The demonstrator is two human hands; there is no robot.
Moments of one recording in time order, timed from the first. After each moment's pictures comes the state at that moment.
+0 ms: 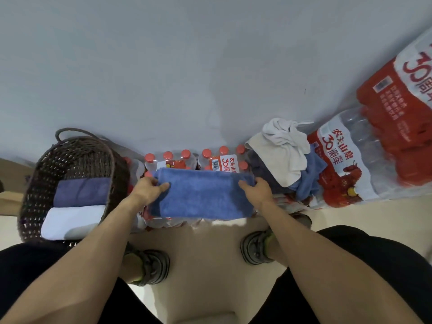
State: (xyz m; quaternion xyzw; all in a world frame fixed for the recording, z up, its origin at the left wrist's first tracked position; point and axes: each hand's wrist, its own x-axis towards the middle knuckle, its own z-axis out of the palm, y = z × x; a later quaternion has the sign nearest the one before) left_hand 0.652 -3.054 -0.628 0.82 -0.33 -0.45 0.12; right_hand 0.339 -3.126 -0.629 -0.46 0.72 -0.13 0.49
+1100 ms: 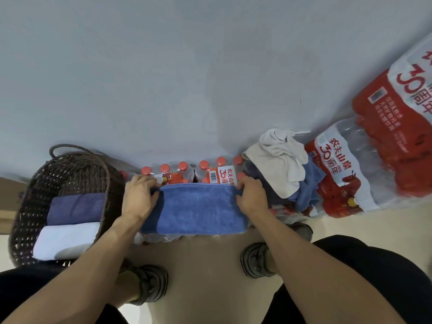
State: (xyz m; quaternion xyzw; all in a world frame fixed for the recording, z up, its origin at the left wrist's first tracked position) left_hand 0.658 -3.059 -0.613 0.78 -0.61 -0.10 0.11; right_hand 0.356 -3.141 -0.621 -0.69 0.66 -0.05 0.28
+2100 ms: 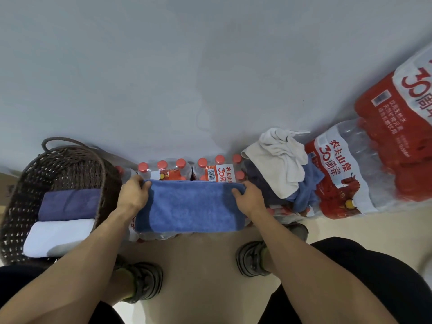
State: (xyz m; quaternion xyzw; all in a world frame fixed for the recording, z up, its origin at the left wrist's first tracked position) left_hand 0.674 -3.070 -0.653 0.87 -0.40 -0.27 0.14; right_hand 0.353 -3.137 -0.629 -0.58 0.69 -0.08 0.42
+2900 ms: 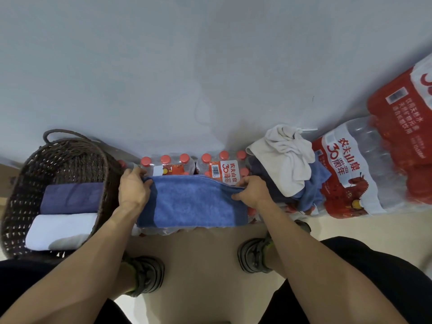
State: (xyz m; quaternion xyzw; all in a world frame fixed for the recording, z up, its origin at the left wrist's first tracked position) left_hand 0.676 -3.067 -0.660 0.88 -0.39 -0.21 0.17; right_hand 0.358 -3.152 -0.612 -0.59 0.66 -0.01 0.46
